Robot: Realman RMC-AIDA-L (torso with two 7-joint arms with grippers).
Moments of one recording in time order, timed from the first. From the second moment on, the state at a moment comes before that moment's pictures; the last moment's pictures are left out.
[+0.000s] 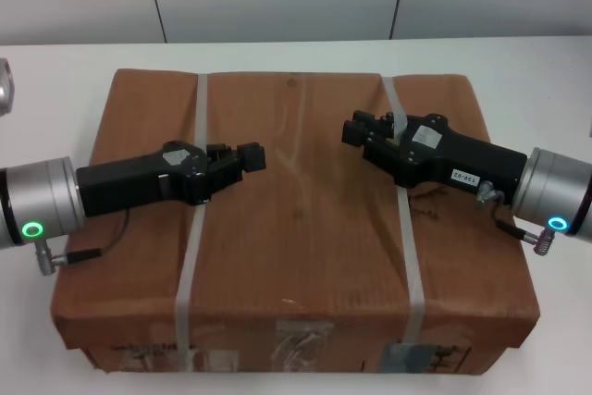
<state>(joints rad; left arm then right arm) -0.74 -2.03 2.87 -0.26 -0.39 1.65 -1.32 0.53 2.08 -1.07 -0.29 -1.33 -1.35 1.15</state>
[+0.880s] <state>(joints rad) -0.74 -2.04 2.87 -0.28 -0.40 1.70 -1.32 0.52 2.08 -1.06 -0.29 -1.32 -1.39 1.15</state>
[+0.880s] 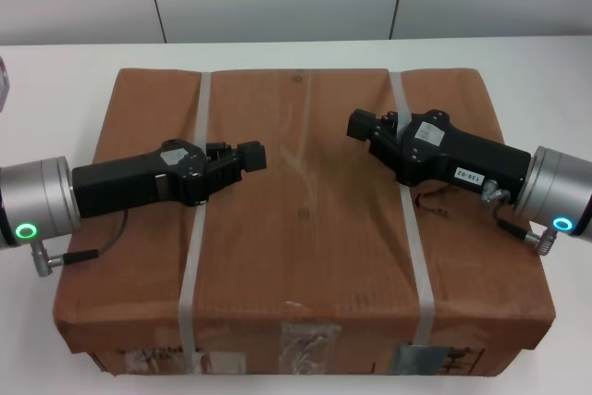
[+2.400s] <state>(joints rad) -0.74 -2.04 2.87 -0.28 -0.40 1.70 -1.31 0.52 2.08 -1.06 -0.29 -1.32 -1.39 1.15</state>
